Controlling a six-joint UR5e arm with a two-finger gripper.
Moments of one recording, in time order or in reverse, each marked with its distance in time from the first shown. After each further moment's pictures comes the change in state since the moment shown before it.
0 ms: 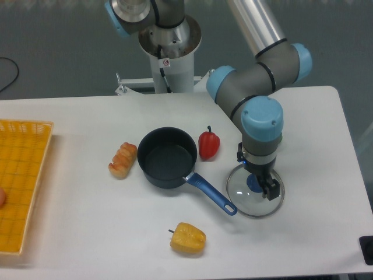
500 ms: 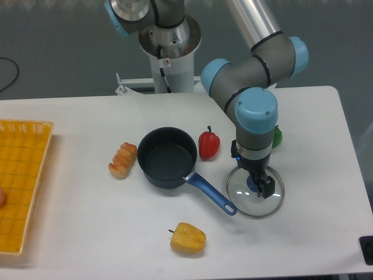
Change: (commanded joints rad) arm 0.002 0.028 0.038 0.000 -0.150 -0.268
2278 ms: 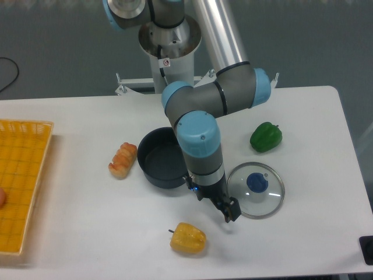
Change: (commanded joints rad) arm -0.198 -0.100 0.012 0.132 0.184 -0.051
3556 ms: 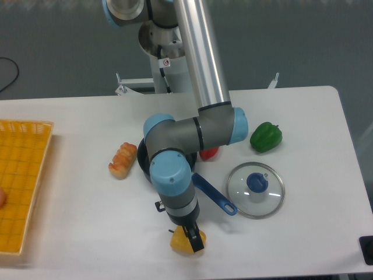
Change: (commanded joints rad) arm -0.087 -0.161 0.101 0.000 -0.002 0.116
